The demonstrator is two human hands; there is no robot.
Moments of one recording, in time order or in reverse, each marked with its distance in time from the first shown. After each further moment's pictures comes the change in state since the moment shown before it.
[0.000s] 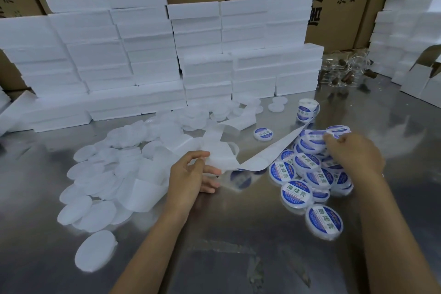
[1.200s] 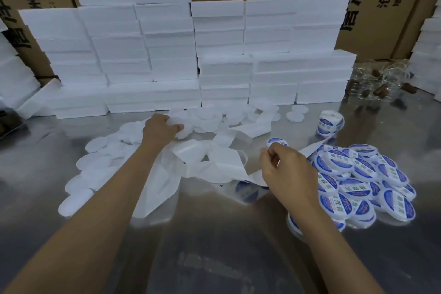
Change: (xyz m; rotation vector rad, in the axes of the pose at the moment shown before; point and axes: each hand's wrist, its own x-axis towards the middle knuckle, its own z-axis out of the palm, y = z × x) left_hand 0.151 0.027 -0.065 0.790 0.292 -0.015; right_hand -0.069 -0.084 0.060 0.222 0.022 -0.589
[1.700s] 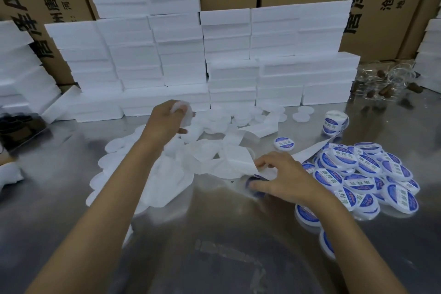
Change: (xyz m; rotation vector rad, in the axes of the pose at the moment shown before) left_hand -0.082 0.038 -0.068 -0.501 -0.074 0.154; right_hand -0.001 0.004 -0.013 0.166 -0.661 -0.076
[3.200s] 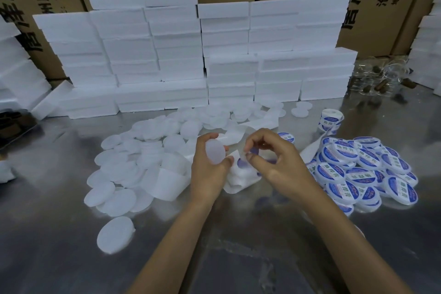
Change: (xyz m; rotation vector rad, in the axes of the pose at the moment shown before) left_hand -0.073 -0.061 0.088 -0.206 0.045 0.048; right_hand -0.016 -0.057 0.008 0.463 0.321 -0.345
